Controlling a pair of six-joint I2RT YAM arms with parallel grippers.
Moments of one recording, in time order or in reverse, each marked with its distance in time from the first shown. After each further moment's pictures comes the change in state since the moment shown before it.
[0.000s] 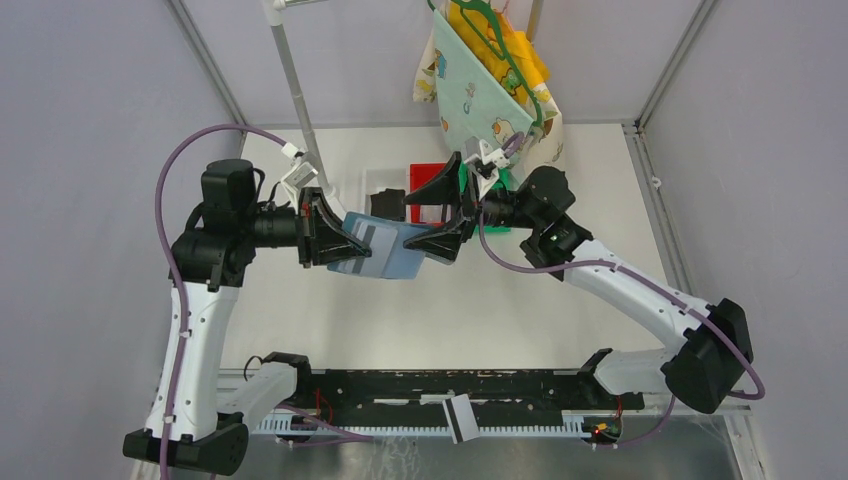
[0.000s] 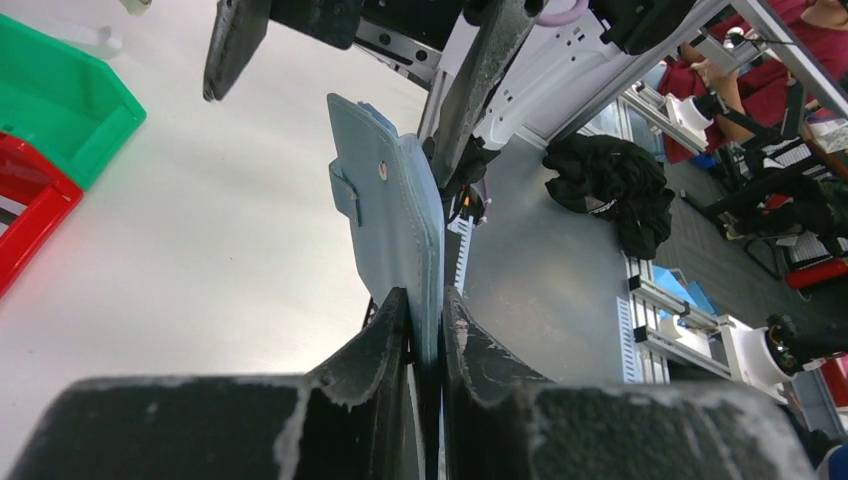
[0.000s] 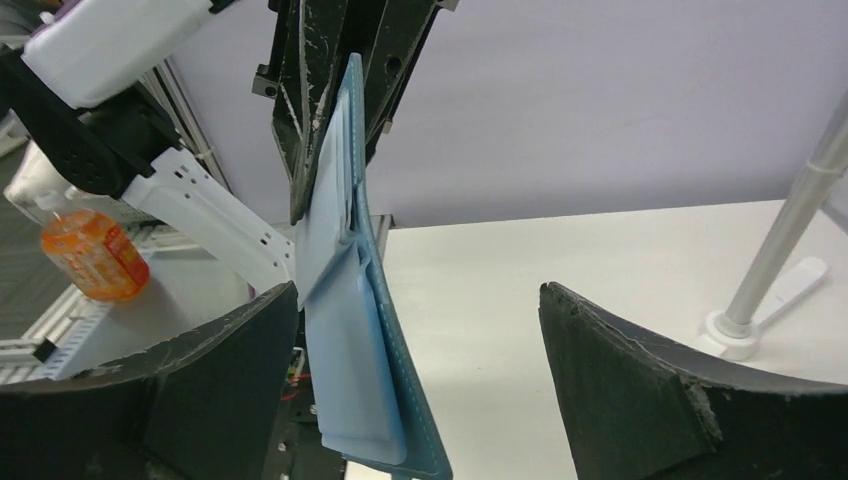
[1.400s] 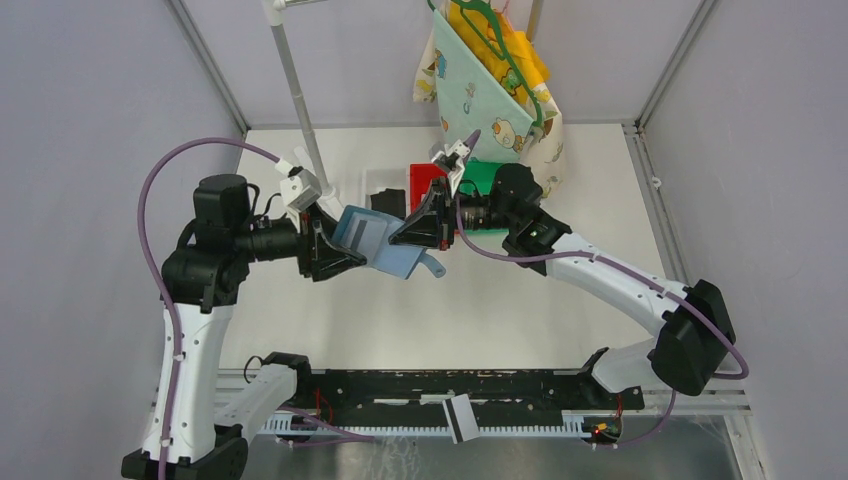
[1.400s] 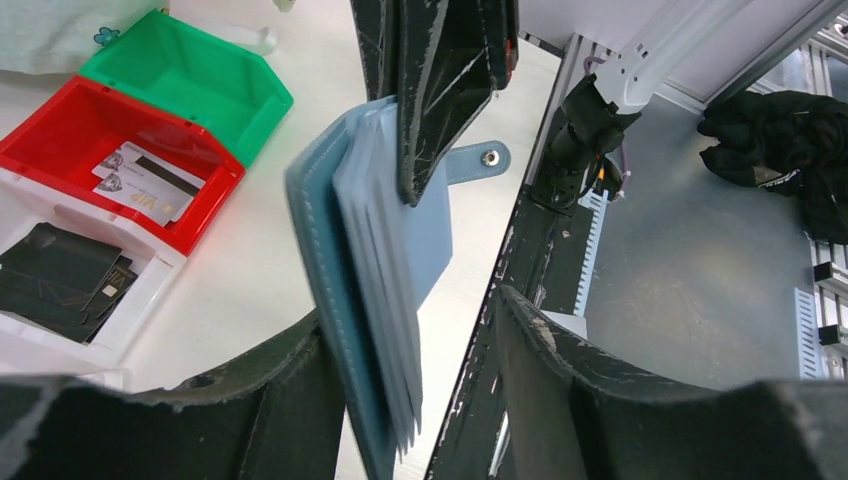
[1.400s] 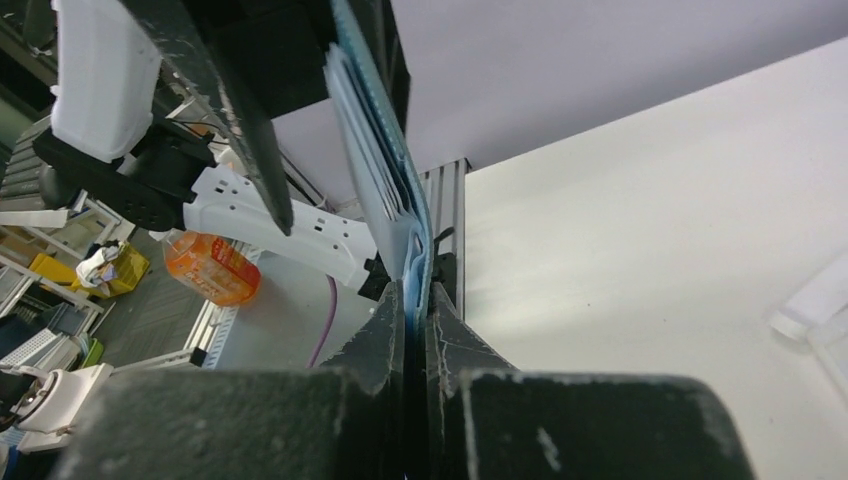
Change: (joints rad) left arm 0.000 -0.074 -0.013 -0.087 -0.219 0.260; right arm 0.048 0.103 0.064 -0.138 0.005 0.187
